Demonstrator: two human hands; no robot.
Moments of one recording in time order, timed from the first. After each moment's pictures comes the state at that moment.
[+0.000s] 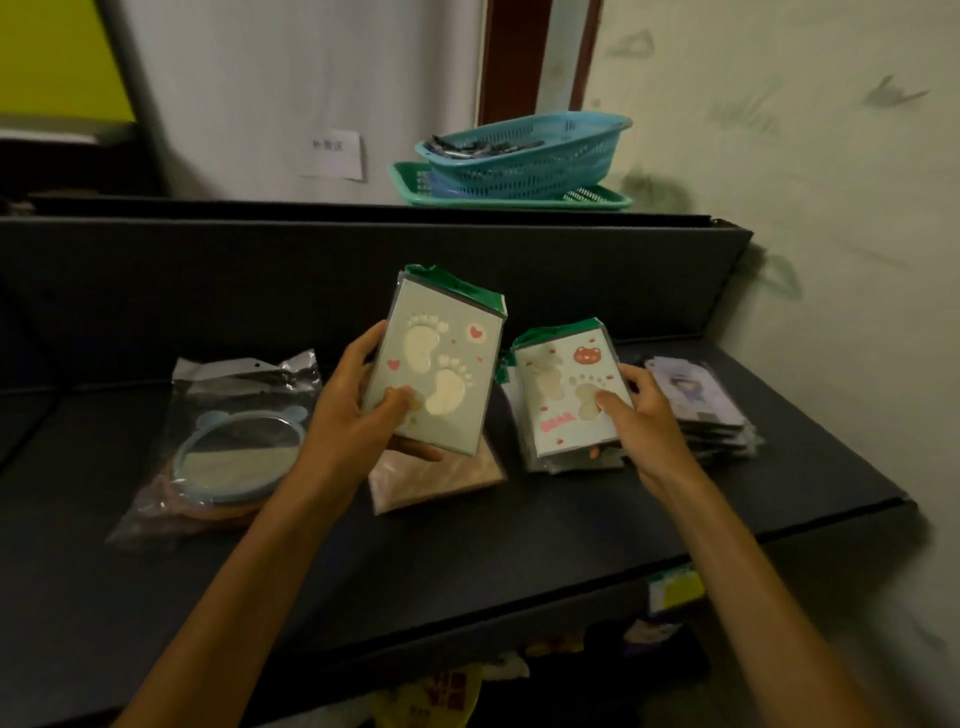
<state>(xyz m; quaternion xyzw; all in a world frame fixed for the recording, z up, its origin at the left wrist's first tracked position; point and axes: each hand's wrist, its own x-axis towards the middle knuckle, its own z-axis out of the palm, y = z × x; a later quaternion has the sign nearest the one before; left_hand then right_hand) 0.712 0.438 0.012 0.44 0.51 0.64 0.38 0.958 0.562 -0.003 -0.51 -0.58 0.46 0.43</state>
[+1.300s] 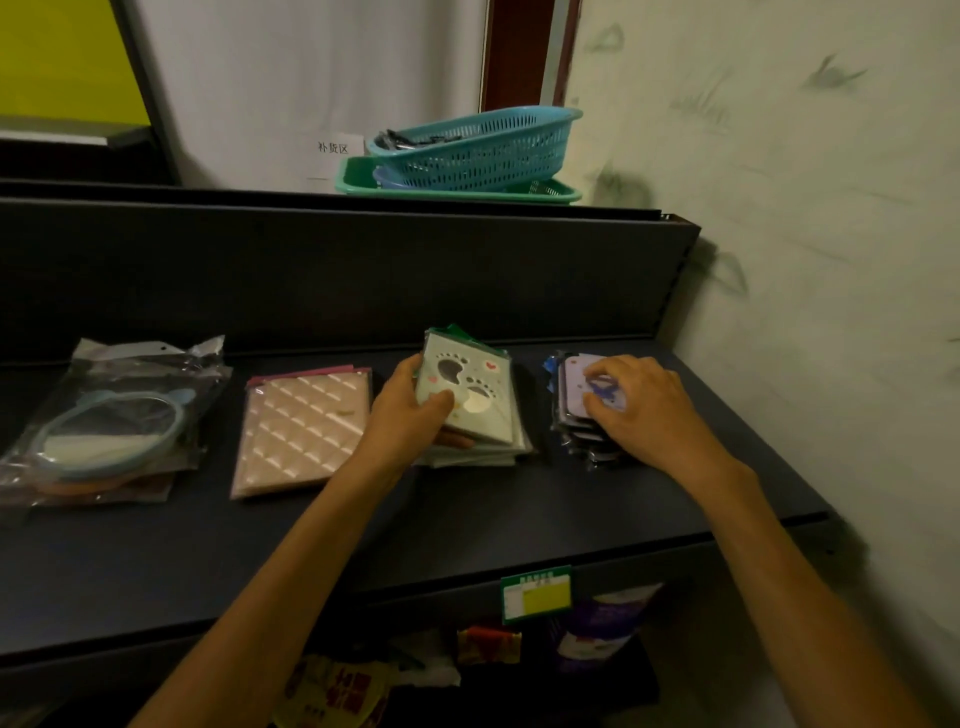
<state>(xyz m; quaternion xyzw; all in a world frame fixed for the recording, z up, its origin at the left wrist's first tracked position) 0.845 0.528 -0.013 0.39 0.66 0.55 0.34 1.076 0.625 0.014 -0.47 -0.86 0.04 0.20</state>
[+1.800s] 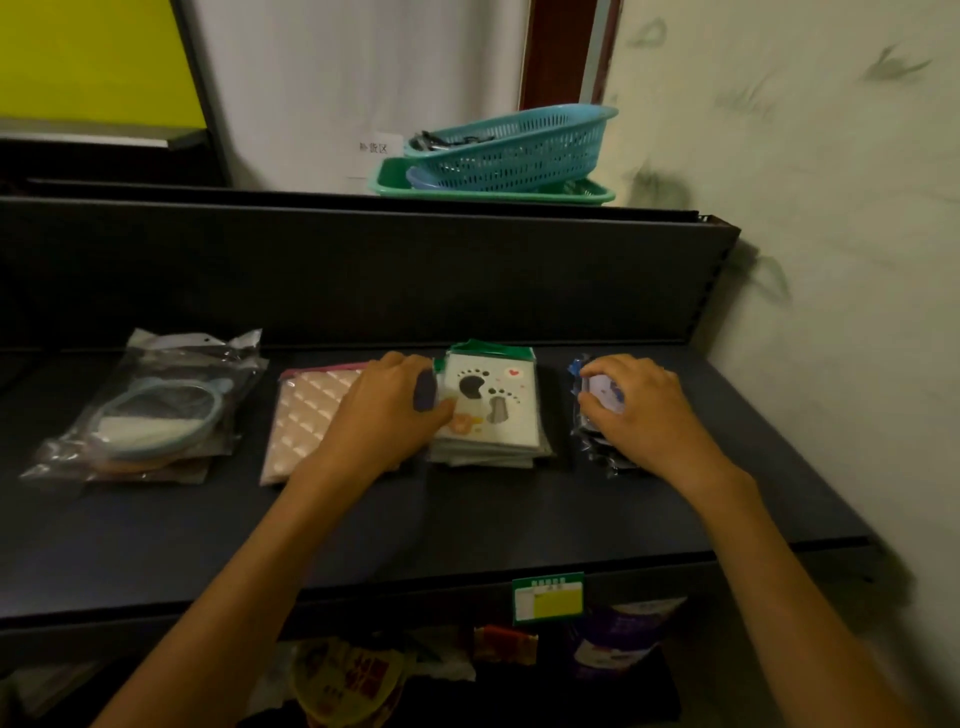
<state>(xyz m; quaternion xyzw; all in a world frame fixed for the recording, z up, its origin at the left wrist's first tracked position) 0.820 0.503 0.008 0.57 0.77 0.27 0.03 1.060 0.624 0.012 -0.41 -0.88 0.07 0.24</state>
